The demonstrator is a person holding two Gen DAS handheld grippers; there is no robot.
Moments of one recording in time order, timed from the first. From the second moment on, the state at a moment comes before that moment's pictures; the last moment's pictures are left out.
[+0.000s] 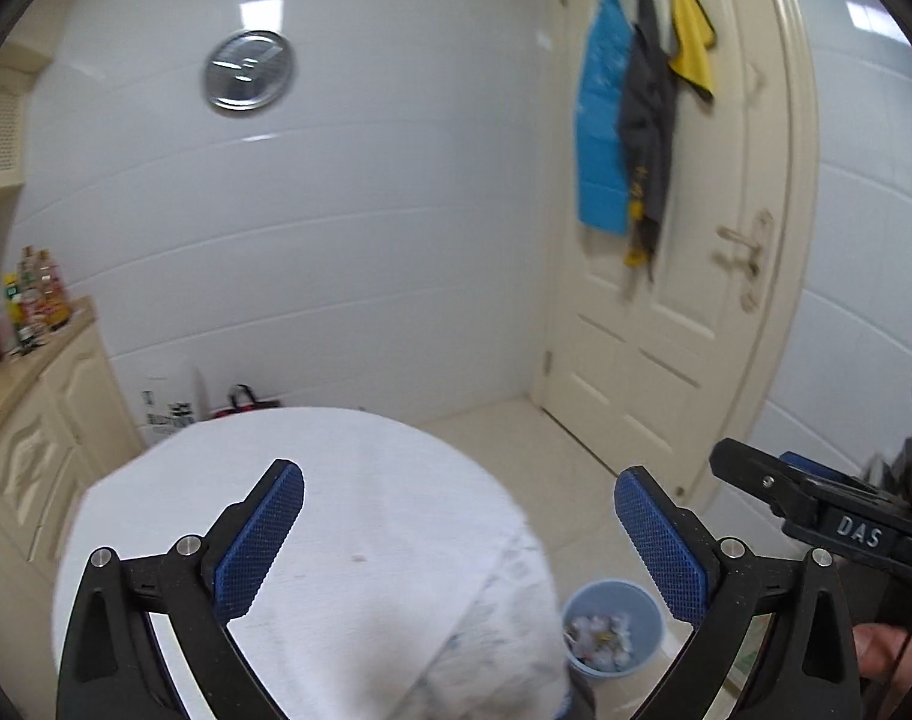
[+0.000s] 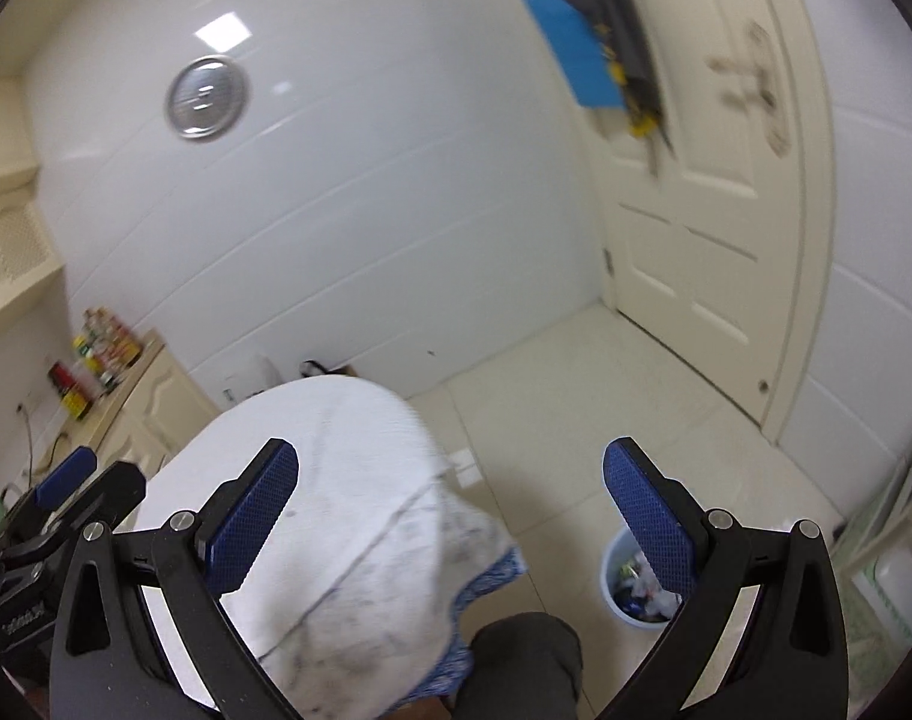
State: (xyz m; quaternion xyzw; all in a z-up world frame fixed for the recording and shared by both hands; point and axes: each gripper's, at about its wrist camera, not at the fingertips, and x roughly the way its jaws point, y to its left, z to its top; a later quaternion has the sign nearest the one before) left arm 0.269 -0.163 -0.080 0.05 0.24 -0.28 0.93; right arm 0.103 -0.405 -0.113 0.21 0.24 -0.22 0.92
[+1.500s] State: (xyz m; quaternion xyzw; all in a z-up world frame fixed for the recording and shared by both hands) left arm -0.008 -0.015 -0.103 -0.02 0.17 -0.07 0.98; right arm 0.080 -0.170 -0.097 0.05 0.17 -0.14 0.97
